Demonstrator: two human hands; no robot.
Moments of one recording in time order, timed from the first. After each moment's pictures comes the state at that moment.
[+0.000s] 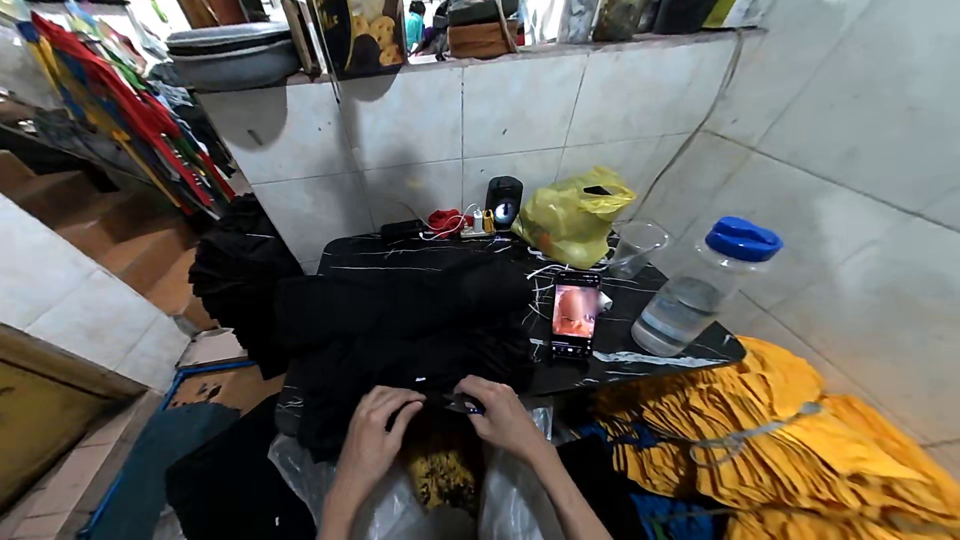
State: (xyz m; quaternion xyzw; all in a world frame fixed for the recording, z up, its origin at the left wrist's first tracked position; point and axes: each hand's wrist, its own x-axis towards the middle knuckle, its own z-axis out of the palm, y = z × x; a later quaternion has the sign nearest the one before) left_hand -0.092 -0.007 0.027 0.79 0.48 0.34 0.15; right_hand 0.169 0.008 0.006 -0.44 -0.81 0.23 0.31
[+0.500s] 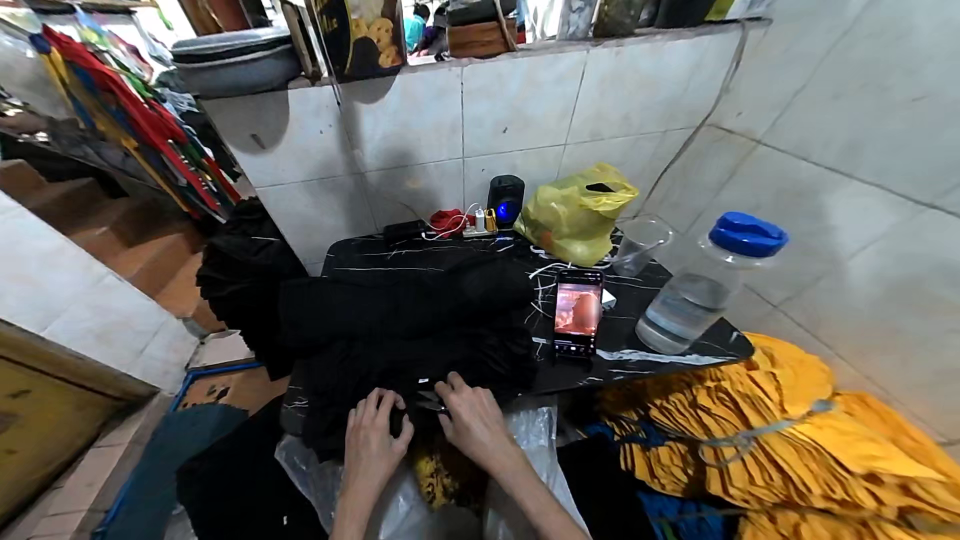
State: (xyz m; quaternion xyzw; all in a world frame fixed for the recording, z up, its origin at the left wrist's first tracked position) left_hand -0.093 -0.013 -0.003 0.75 0.61 0.25 -0.01; right_hand 0.109 -0.002 0.056 -0.56 -0.80 0.21 0.07
